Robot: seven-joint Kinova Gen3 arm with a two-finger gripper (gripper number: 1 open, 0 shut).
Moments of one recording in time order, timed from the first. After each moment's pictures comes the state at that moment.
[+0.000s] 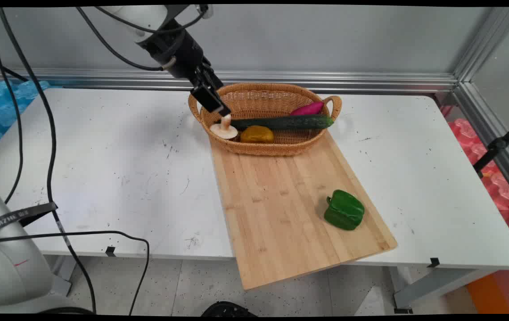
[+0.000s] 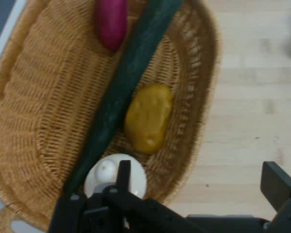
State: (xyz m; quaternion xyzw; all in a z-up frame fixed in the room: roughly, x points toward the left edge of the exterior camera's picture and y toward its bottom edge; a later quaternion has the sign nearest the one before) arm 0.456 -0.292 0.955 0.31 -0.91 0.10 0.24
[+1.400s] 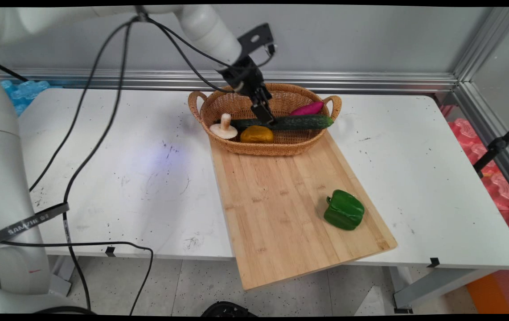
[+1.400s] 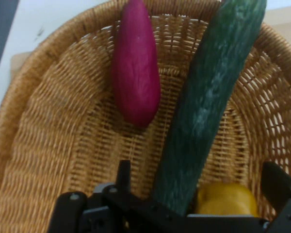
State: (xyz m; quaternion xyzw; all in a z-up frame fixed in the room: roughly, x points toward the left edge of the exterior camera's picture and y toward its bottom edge) arm 0.385 -0.417 0.847 0.24 -0.93 0.11 0.24
